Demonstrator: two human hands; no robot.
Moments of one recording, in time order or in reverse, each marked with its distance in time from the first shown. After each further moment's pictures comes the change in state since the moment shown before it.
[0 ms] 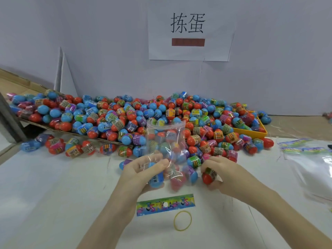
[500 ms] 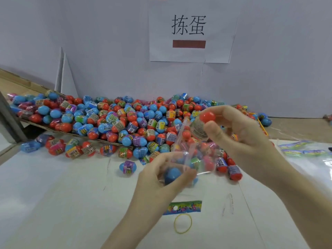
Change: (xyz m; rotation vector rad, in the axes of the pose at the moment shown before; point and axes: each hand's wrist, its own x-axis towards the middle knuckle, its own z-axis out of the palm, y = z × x) left_hand -0.017 0.002 0.030 0.198 -0.066 0.324; right_hand -0.025 -0.075 -0.095 0.795 0.510 -0.228
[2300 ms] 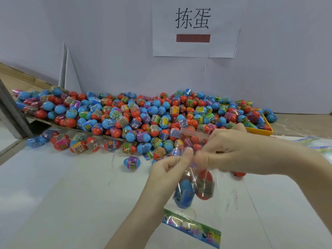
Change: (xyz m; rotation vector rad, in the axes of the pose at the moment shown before) left_hand 0.009 -0.003 0.009 -0.119 -0.062 -0.227; right_hand 0.020 0.008 -0.004 -0.673 -0.778 0.149
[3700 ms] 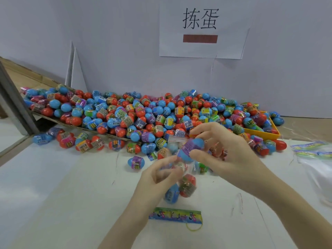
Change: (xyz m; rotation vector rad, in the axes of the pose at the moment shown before) left_hand 0.005 -0.032 -0.035 -0.005 0.019 0.054; right_hand 0.009 -0.005 0.044 0.566 0.624 -0.073
